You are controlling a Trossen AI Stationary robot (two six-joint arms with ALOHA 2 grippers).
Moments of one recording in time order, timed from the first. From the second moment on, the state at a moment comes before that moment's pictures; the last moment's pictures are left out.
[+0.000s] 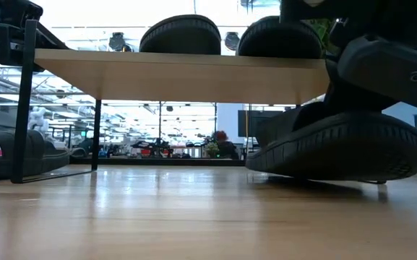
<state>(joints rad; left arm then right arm) 0.17 0.01 0.14 -0.15 0.03 0.34 0.68 2.20 1.65 -1.28 0.67 1.13</state>
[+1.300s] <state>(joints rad) 0.16 0.01 0.14 -0.15 0.03 0.34 0.69 2.11 1.55 -1.14 0.69 1.07</state>
